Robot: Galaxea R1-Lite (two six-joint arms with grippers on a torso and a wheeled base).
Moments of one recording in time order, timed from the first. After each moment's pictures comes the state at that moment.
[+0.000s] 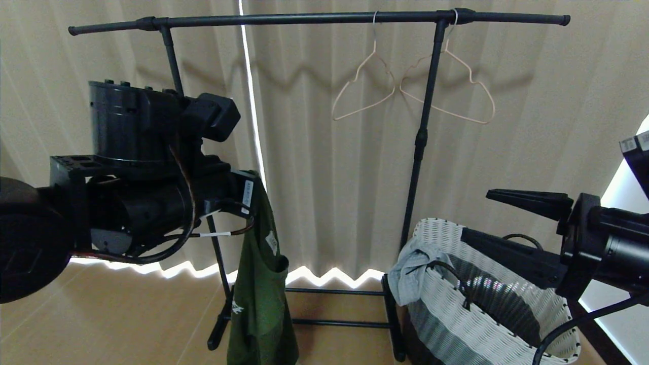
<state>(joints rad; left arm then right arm) -0.56 1.58 -1.02 -0.24 0.27 0.08 0.40 1.24 -0.54 -0.56 0.38 -0.03</state>
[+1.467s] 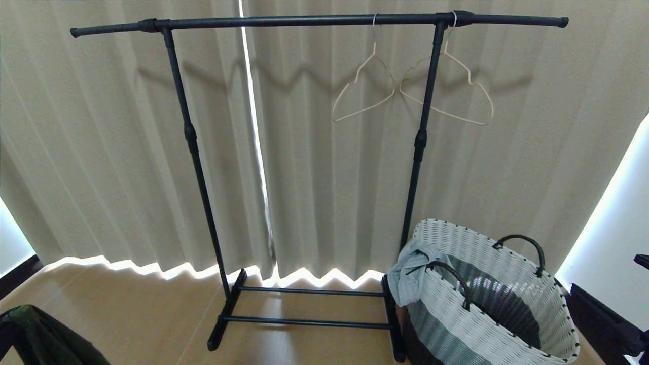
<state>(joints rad) -0.21 0.62 -0.24 -0.21 0.28 0.07 0.06 0.87 -0.13 -0.59 0.08 -0.24</state>
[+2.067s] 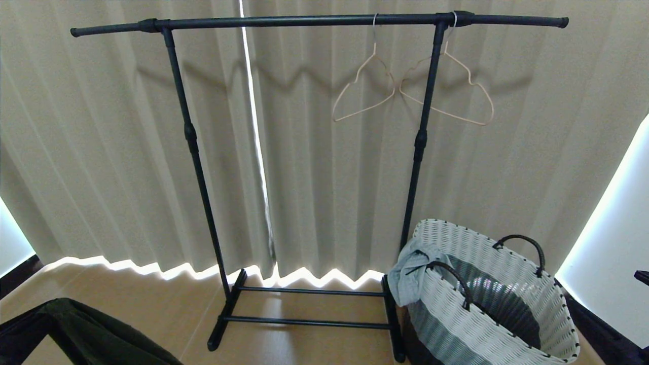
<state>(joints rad) -0.21 0.71 -0.26 -0.21 0.13 0.05 0.05 0.85 -0.08 -0.59 0.08 -0.24</state>
